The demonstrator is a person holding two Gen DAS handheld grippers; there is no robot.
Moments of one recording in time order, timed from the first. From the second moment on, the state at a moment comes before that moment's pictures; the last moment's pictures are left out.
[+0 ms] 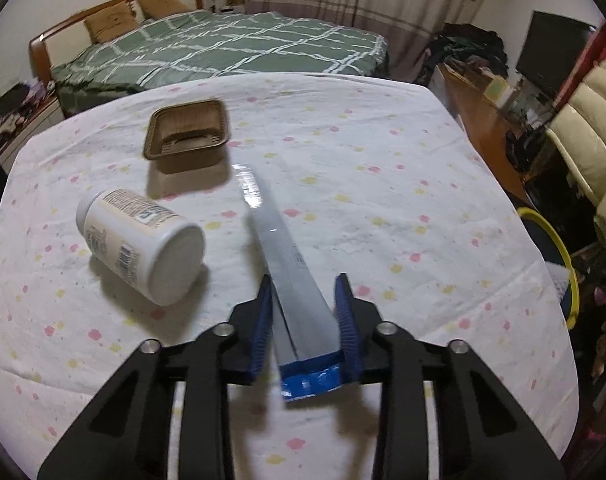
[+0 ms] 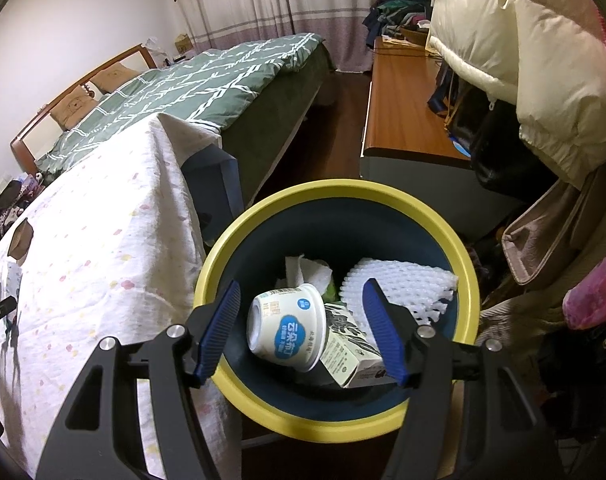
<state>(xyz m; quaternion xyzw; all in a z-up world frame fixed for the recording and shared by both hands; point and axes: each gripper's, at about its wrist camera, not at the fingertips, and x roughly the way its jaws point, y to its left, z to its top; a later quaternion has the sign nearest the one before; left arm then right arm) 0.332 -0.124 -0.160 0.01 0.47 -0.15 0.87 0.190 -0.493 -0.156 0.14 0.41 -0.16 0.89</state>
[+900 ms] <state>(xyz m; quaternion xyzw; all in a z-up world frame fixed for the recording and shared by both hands) 0.326 -0.172 -0.149 0.07 0.47 -0.15 0.87 0.170 -0.504 -0.163 0.16 0.41 -0.15 0.88</state>
